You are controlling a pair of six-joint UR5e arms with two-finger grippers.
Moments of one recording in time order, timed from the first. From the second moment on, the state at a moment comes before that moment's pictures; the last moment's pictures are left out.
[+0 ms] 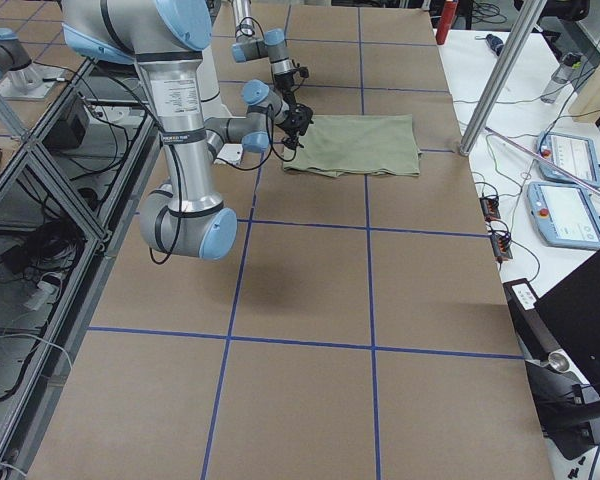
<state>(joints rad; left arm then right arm) -0.25 -1.81 -1.80 -2.35 -1.52 -1.75 0.27 -1.29 1.97 -1.00 1.31 1.86</state>
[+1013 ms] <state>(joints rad) -0.24 -1.82 -1.80 -2.35 -1.53 -1.75 0.26 -1.29 1.96 -1.00 1.31 1.86</state>
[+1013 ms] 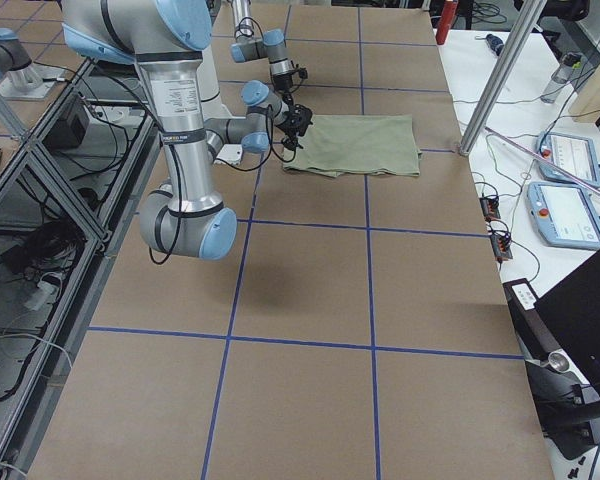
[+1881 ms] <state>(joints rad) -0.25 -1.82 -1.81 -2.35 -1.52 -1.75 0.20 -1.17 1.87 -1.30 1.27 2.06</state>
